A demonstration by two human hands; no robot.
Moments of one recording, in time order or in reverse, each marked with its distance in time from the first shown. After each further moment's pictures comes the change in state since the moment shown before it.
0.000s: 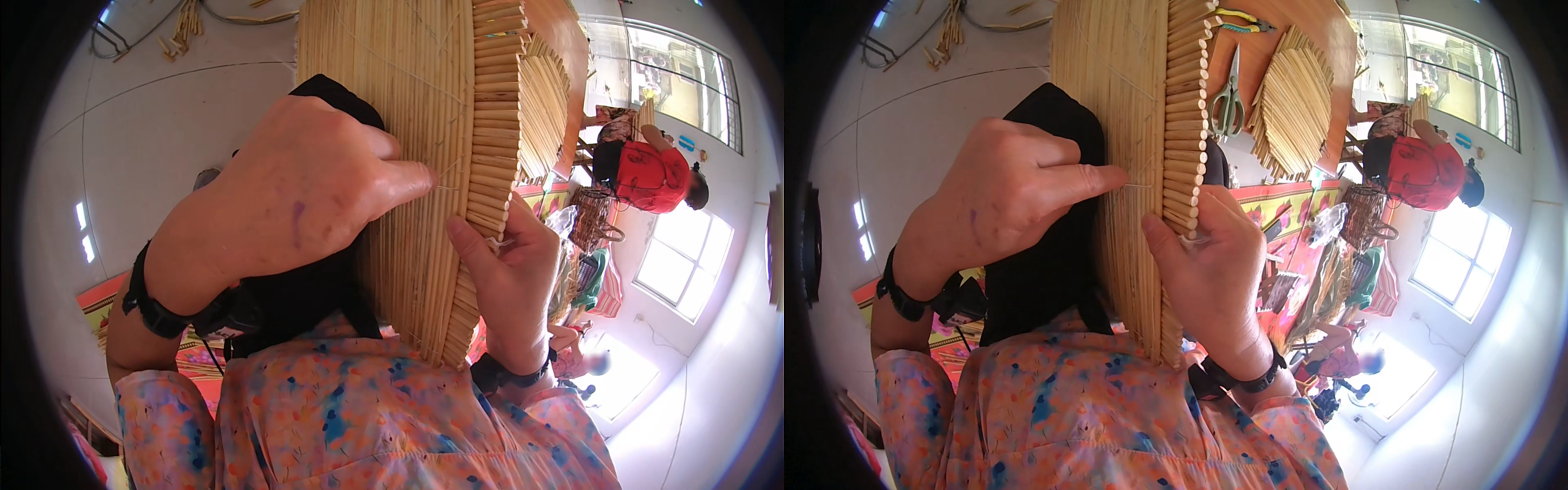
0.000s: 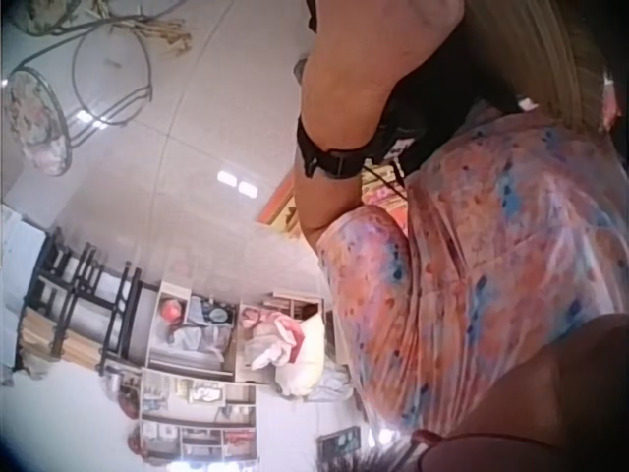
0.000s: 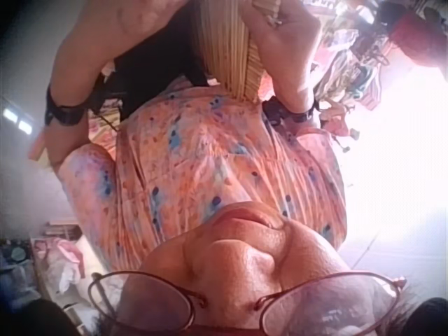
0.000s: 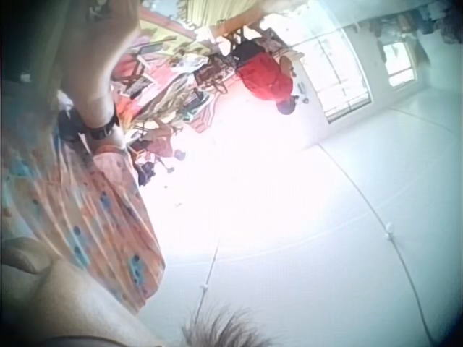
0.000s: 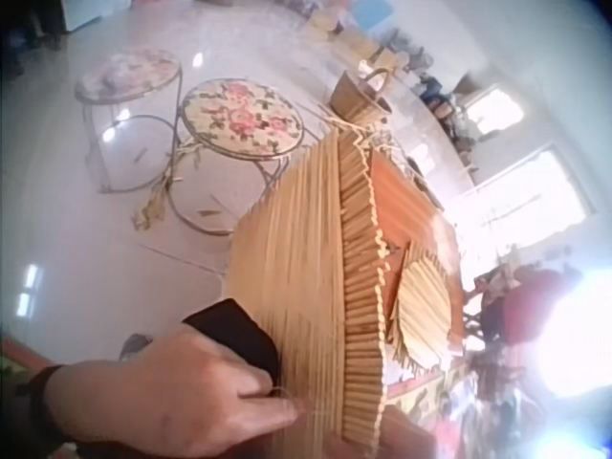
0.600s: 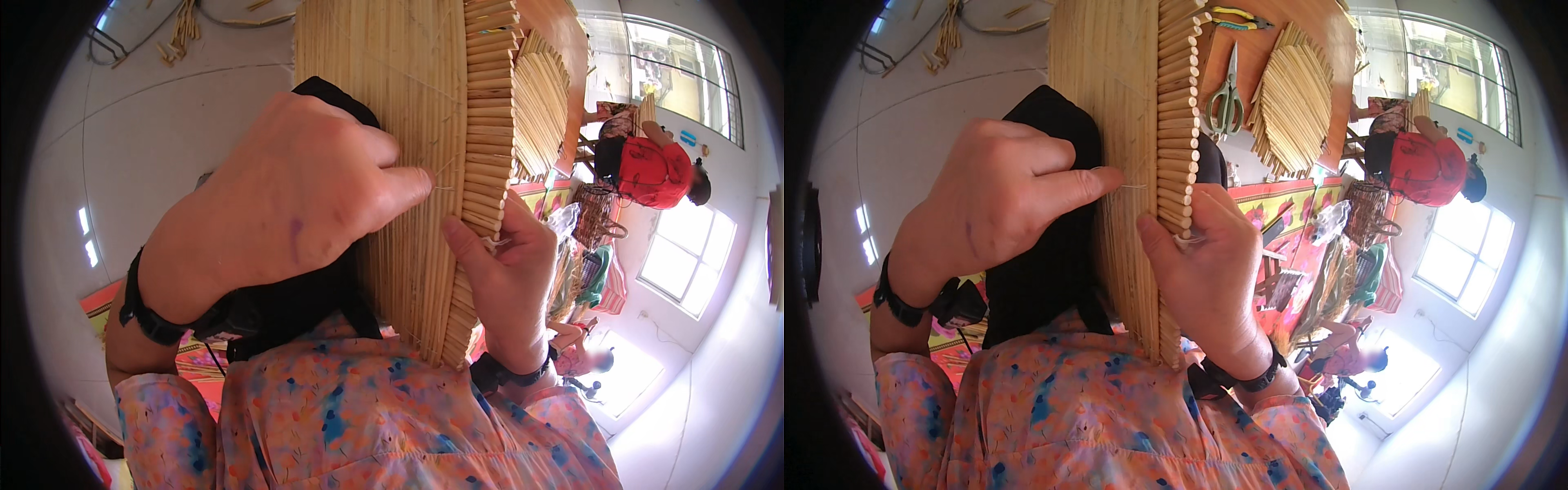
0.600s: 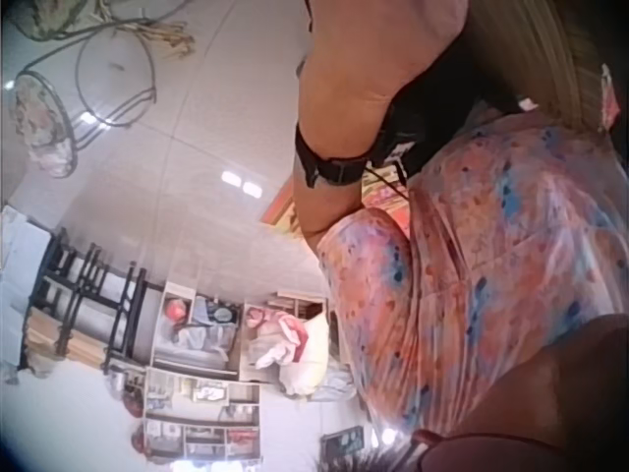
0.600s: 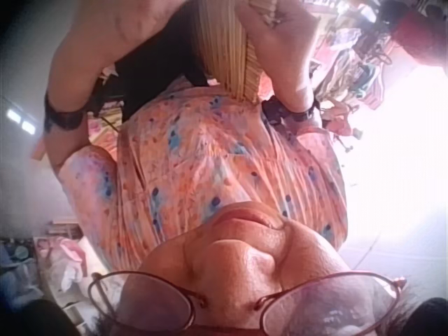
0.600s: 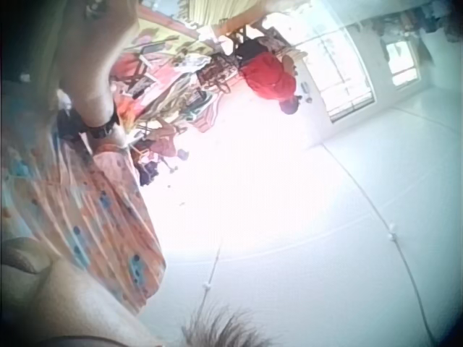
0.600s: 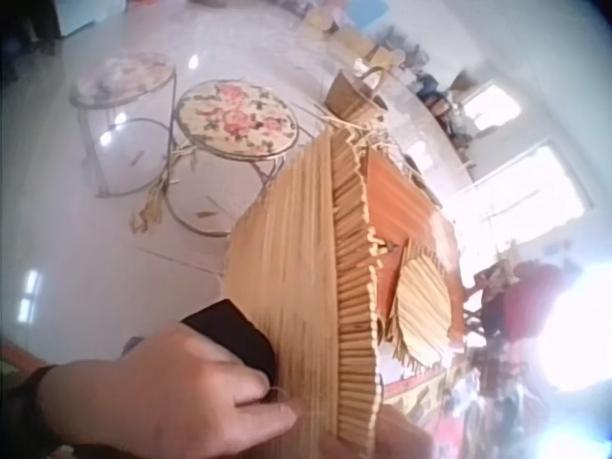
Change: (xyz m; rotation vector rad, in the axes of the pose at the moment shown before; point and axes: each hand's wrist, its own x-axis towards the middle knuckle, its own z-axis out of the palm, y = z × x) left_hand 0.003 0.004 -0.009 0.015 0.011 0.041; right_hand 0.000 -0.003 0.002 -0.007 0.003 -0.013
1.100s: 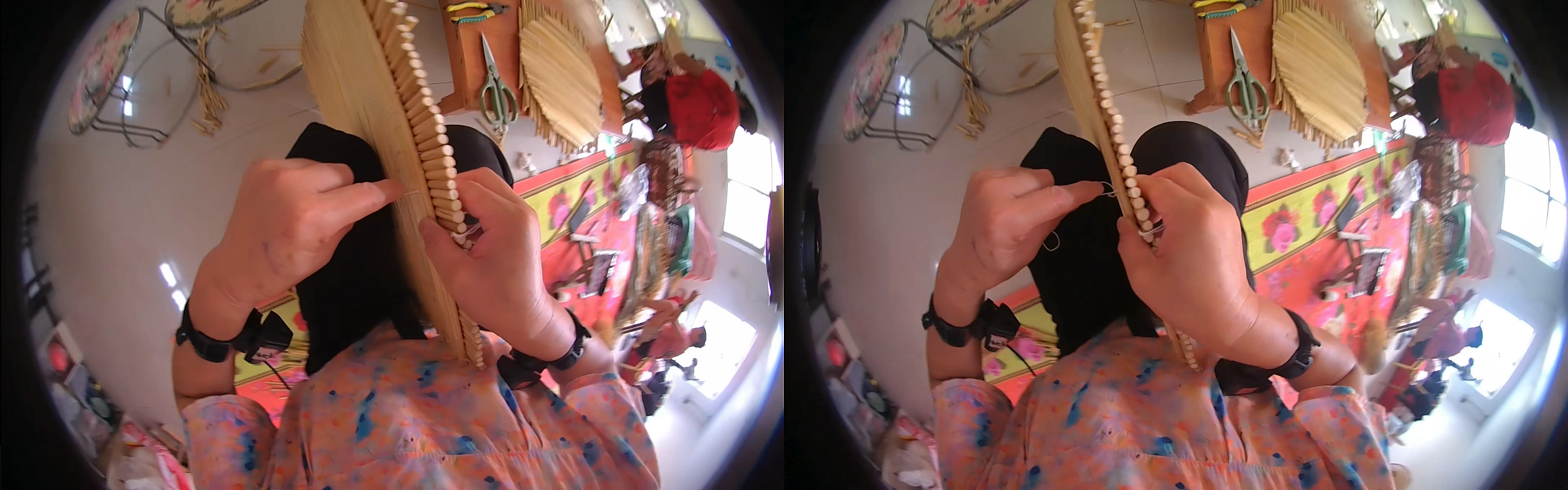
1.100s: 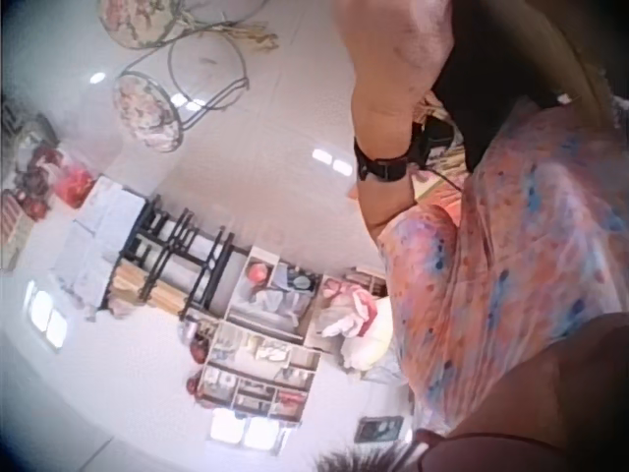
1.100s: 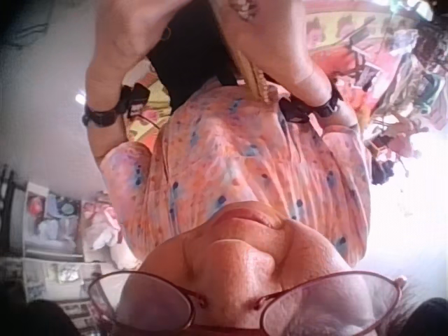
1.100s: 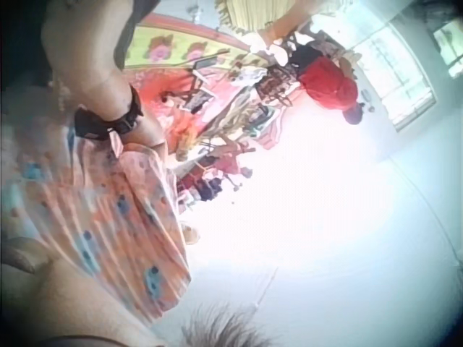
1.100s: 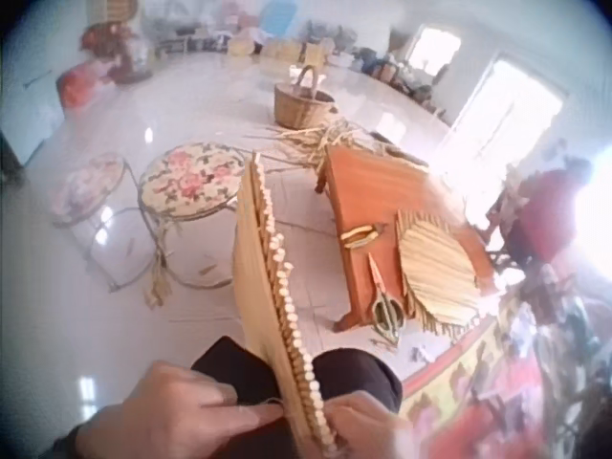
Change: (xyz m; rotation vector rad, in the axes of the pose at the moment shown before) left_hand 0.014 0.008 -0.018 0.017 -0.119 -0.061; right_hand 0.003 -0.001 0.006 0.054 0.014 -0.168
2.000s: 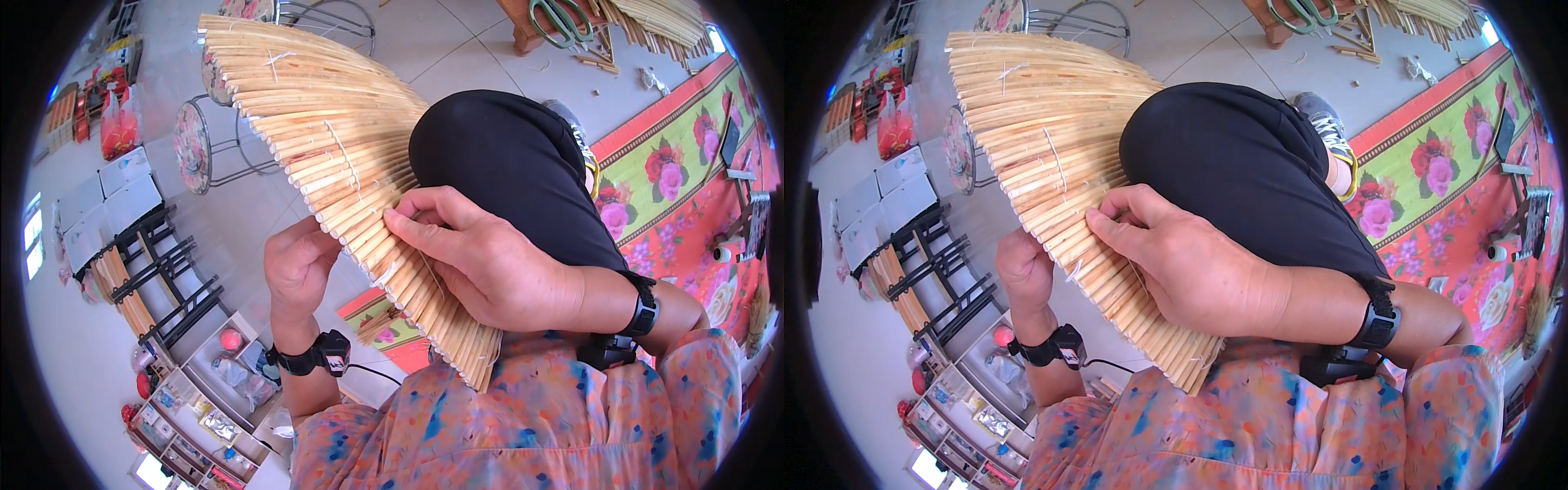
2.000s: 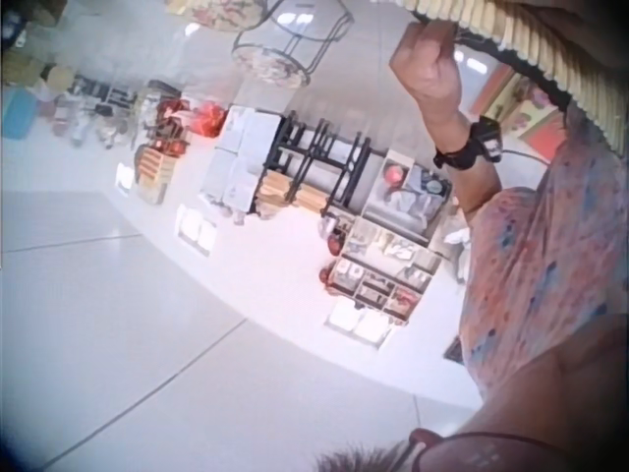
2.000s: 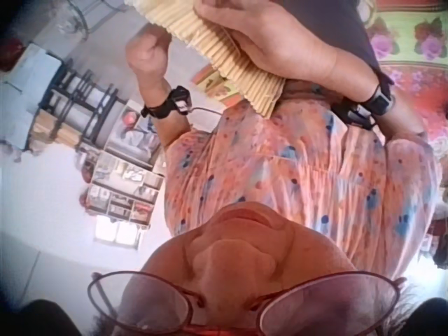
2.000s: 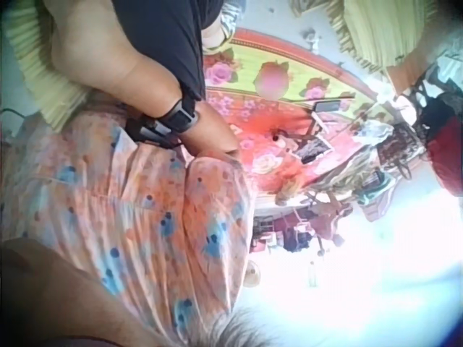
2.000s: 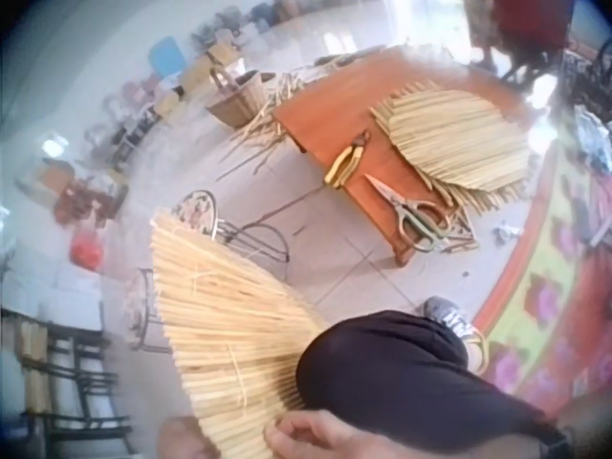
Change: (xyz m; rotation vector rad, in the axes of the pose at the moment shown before) left_hand -0.022 0.017 -0.014 -0.087 -0.094 -0.354; right_hand -0.014 0.070 0.025 0.731 -0.253 -0.316
